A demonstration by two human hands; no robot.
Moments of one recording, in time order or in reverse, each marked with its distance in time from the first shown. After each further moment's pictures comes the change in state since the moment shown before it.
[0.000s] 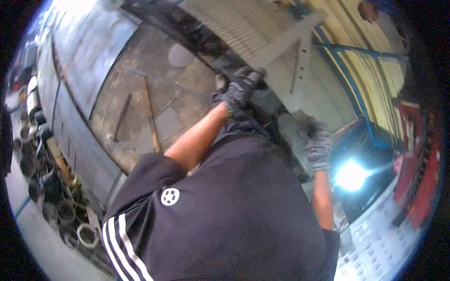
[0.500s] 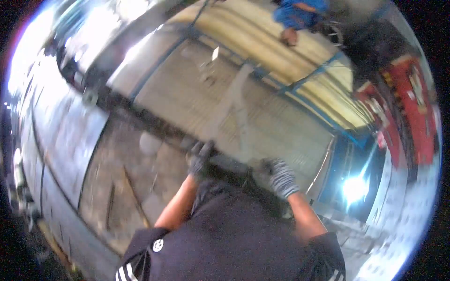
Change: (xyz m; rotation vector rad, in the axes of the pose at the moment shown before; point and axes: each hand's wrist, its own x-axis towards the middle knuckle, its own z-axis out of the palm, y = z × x) left_hand -0.018 0.010 -0.018 0.682 -0.075 0.483; right_hand 0.000 0.012 -0.001 -0.057 -0.031 -0.054
